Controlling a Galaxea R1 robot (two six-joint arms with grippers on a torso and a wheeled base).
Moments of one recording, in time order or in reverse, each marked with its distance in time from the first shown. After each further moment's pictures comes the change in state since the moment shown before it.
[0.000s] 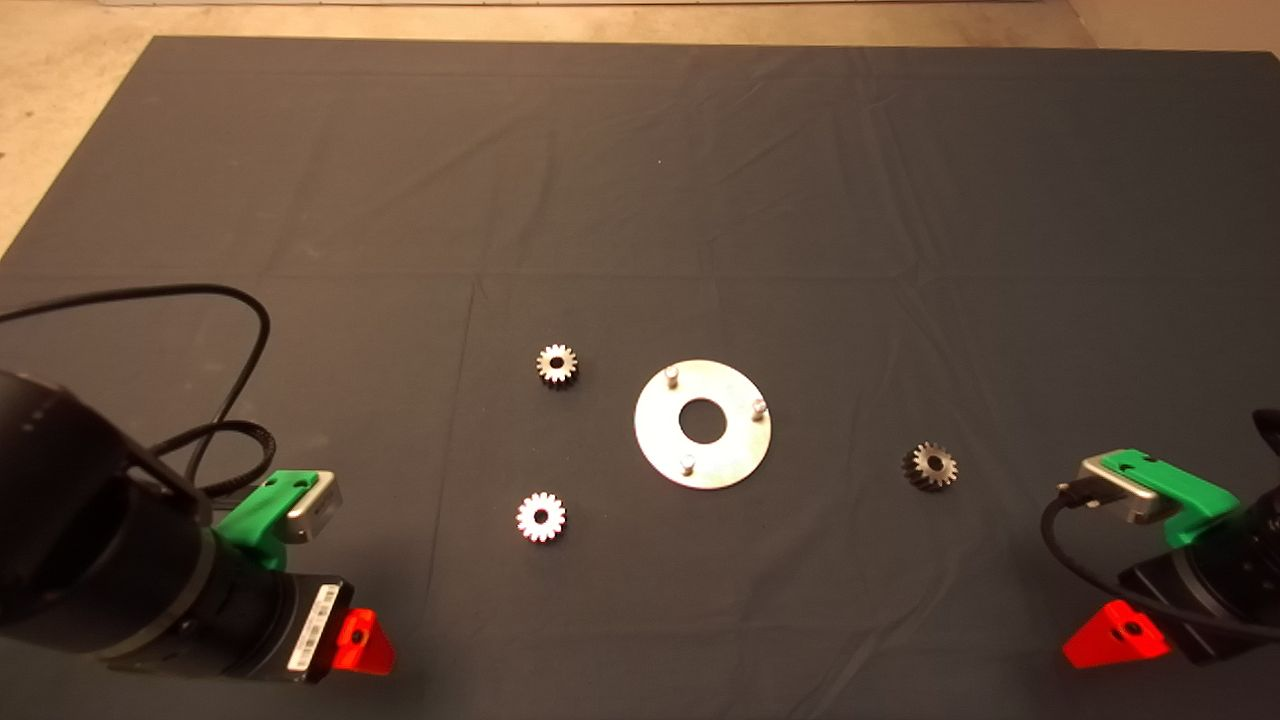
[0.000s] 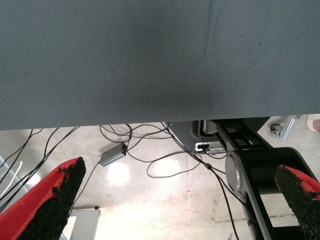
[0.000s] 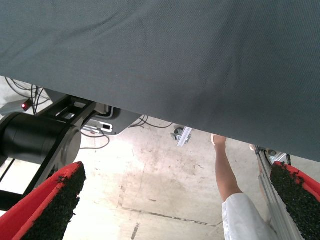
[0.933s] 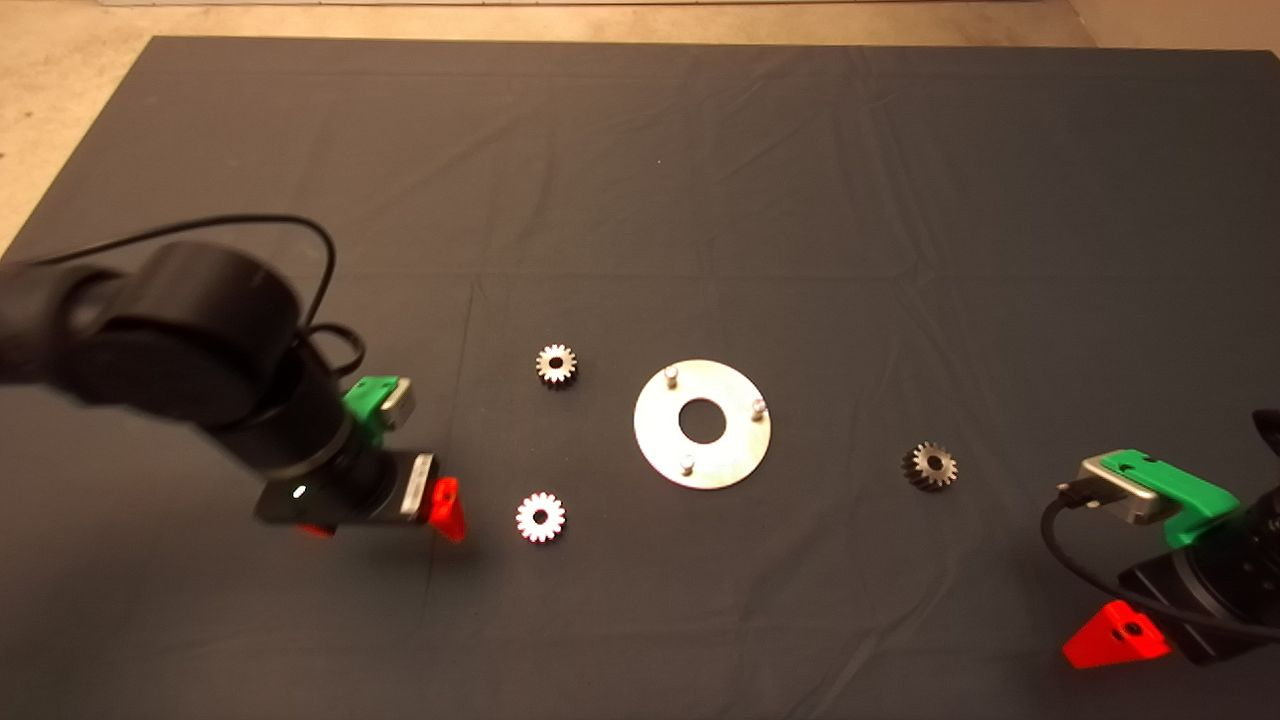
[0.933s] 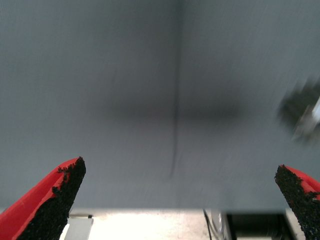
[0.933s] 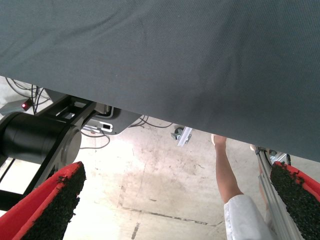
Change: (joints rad) left arm 0.000 0.270 -0.436 0.017 0.001 0.114; right arm 0.000 0.000 0.000 0.001 0.000 0.000
